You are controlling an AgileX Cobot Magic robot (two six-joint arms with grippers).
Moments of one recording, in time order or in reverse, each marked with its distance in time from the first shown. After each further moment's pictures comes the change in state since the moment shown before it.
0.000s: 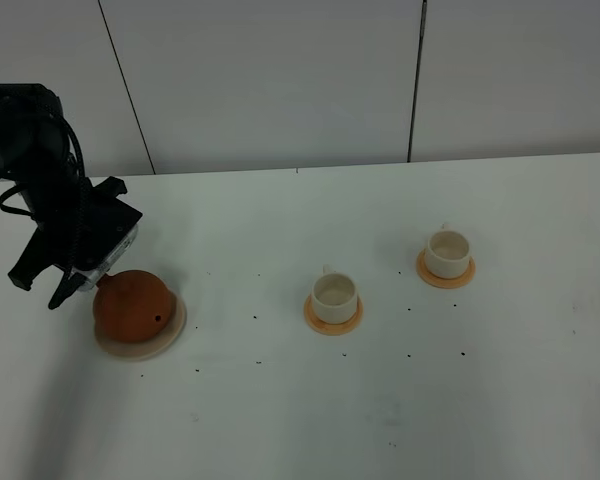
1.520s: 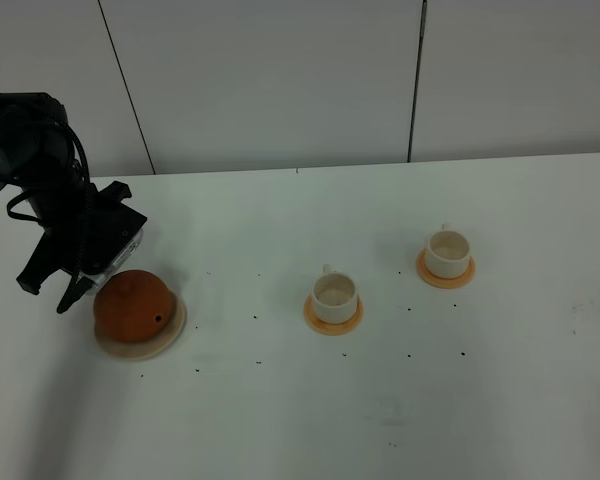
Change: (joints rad) left arm 0.001 0.026 0.000 -0.017 -0.034 0.001; right arm 0.000 0.000 0.000 0.000 0.000 0.001
